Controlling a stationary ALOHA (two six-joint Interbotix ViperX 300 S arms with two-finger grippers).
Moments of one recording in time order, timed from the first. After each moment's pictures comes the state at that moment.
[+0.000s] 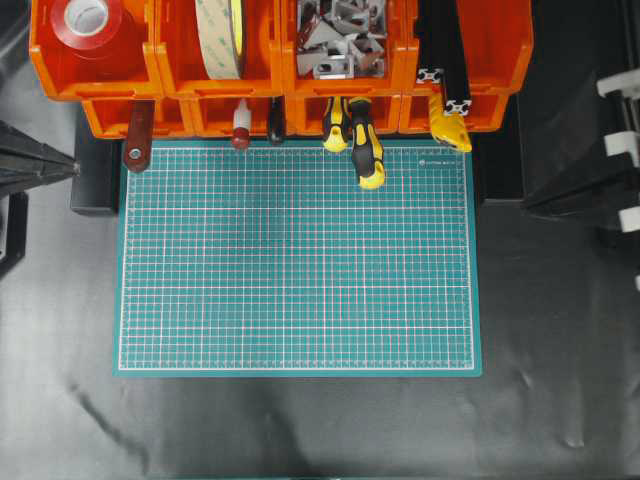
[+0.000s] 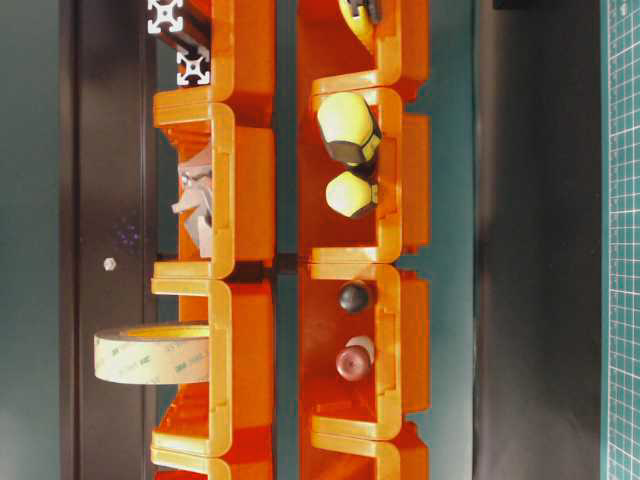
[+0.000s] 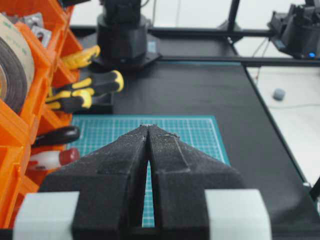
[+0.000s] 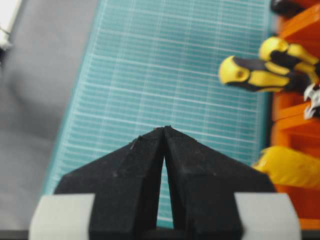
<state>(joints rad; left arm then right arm) -0.06 -1.05 1.03 0.03 0.11 -0.09 0.32 -0.72 0.60 -0.26 0.91 0.18</state>
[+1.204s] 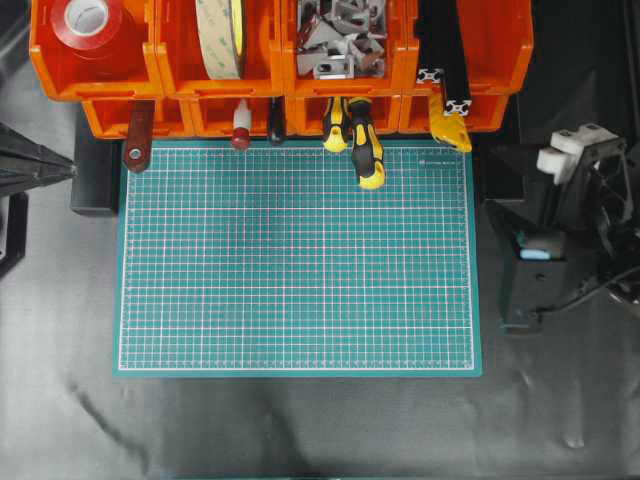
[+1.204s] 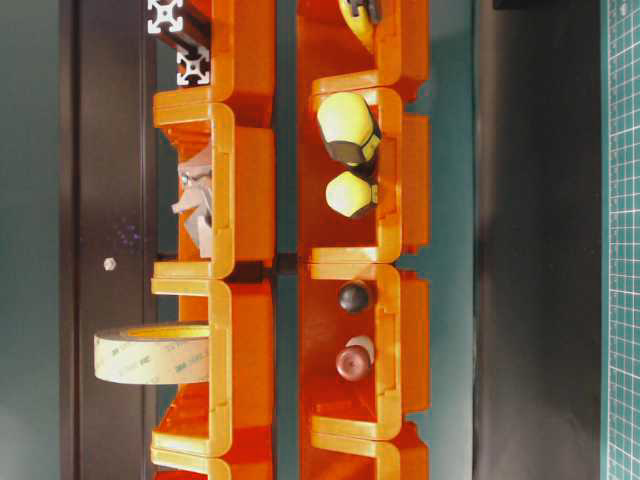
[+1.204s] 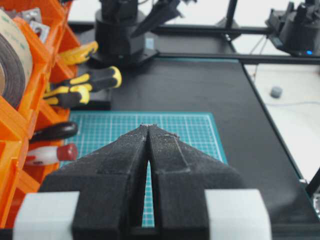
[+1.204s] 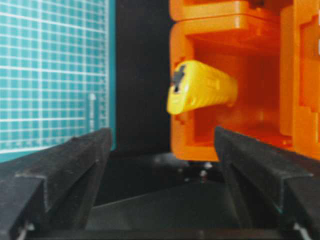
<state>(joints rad) -0.06 -1.06 1.03 0.03 0.13 -0.09 0.60 -0.37 0.70 -0.90 1.32 0.67</state>
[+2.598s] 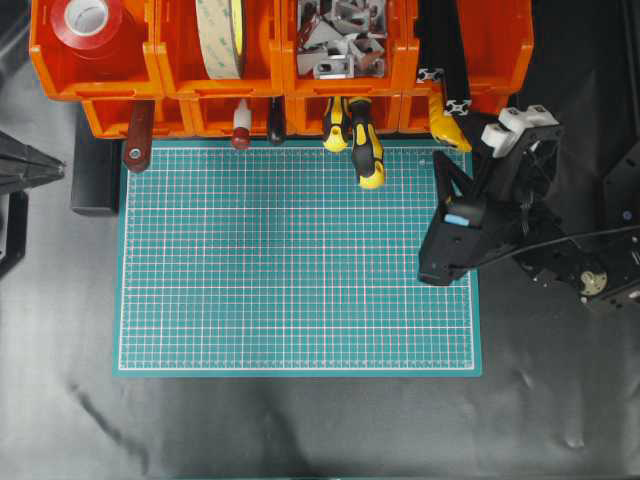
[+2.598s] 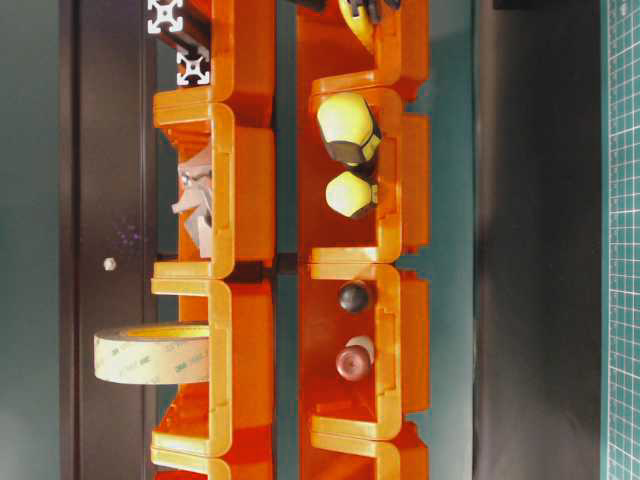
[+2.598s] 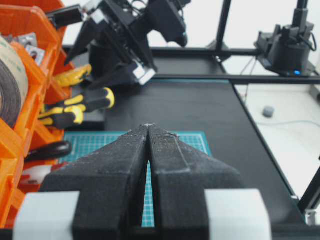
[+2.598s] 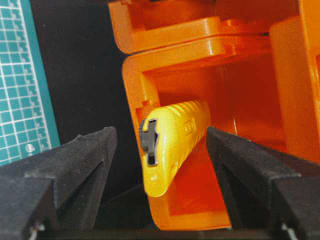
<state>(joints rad) -0.08 -1.09 1.04 0.03 0.08 -0.08 0.43 -0.16 0.75 -1.14 1.25 0.95</state>
